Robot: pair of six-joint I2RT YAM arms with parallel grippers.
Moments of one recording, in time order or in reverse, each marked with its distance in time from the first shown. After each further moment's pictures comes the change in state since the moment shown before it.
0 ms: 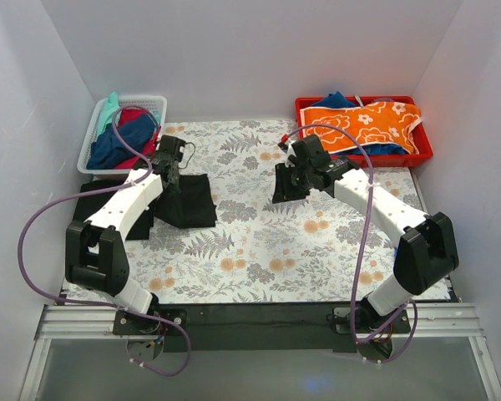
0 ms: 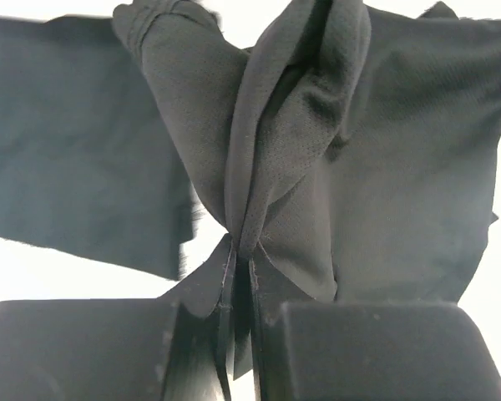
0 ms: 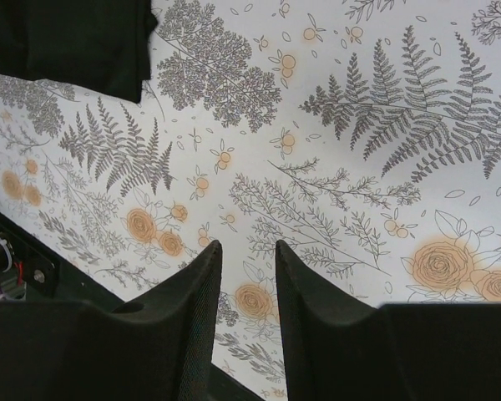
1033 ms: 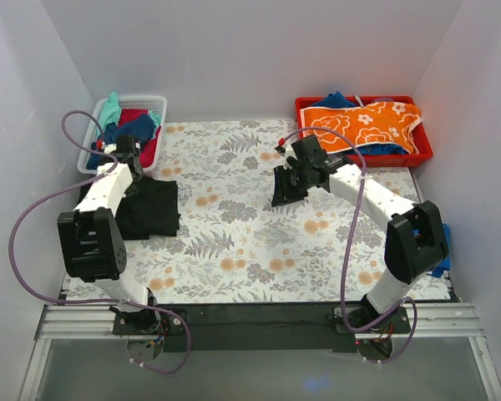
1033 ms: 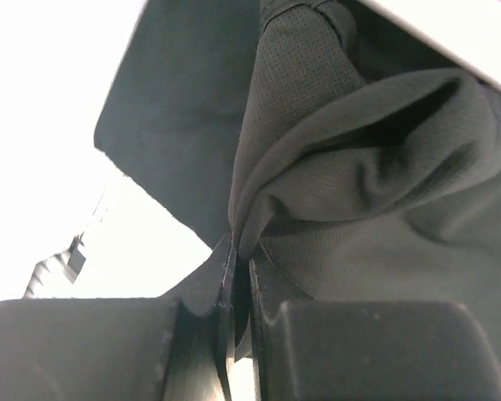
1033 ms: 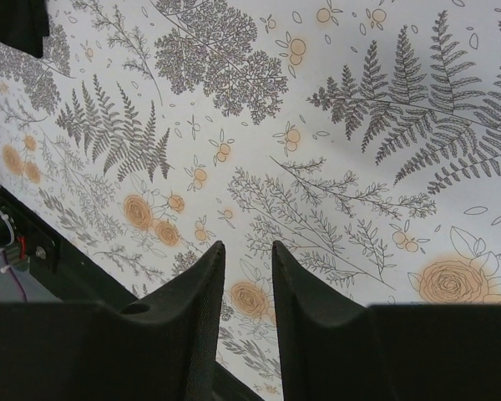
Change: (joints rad) left arm 0.319 0.071 0.009 -0.027 -0.248 -0.046; right arm -0.039 0.091 0.018 -0.002 -0.117 -0.058
